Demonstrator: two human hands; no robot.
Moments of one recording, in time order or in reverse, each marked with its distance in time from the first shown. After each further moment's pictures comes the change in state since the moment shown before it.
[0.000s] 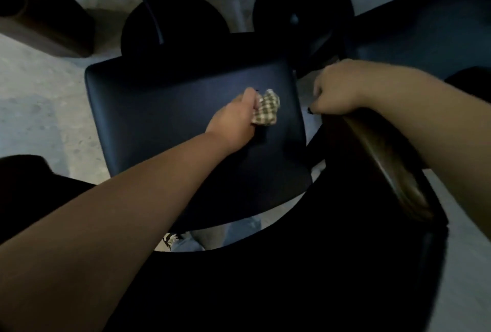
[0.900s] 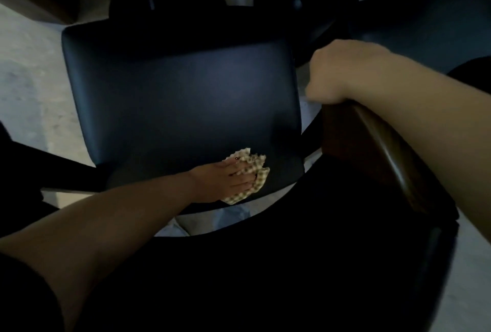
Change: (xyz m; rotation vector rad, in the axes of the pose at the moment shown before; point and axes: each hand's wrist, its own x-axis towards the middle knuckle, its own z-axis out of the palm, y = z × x) left_hand -0.082 -0.078 0.105 1.061 -0.441 0.936; right_hand 0.001 -0.018 0.011 -0.114 0.073 0.006
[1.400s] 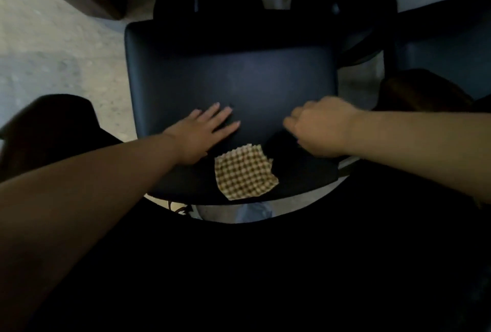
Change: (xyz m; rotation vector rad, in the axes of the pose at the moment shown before) left_hand -0.119 -0.067 0.007 -0.394 -0.243 -0.538; right_hand -0.007 -0.084 0.046 -0.422 0.135 -0.585
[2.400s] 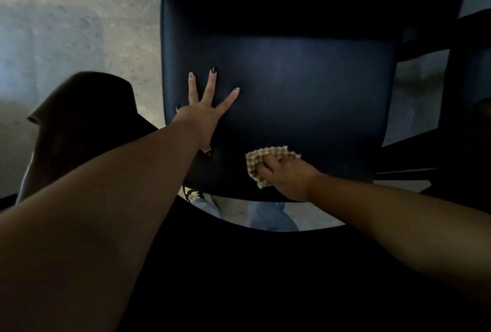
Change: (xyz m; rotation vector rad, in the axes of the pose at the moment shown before) left_hand -0.015 -0.028 0.023 -0.411 -0.175 -0.514; right_hand 0.098 -0.113 0.092 0.278 -0.032 -0.308
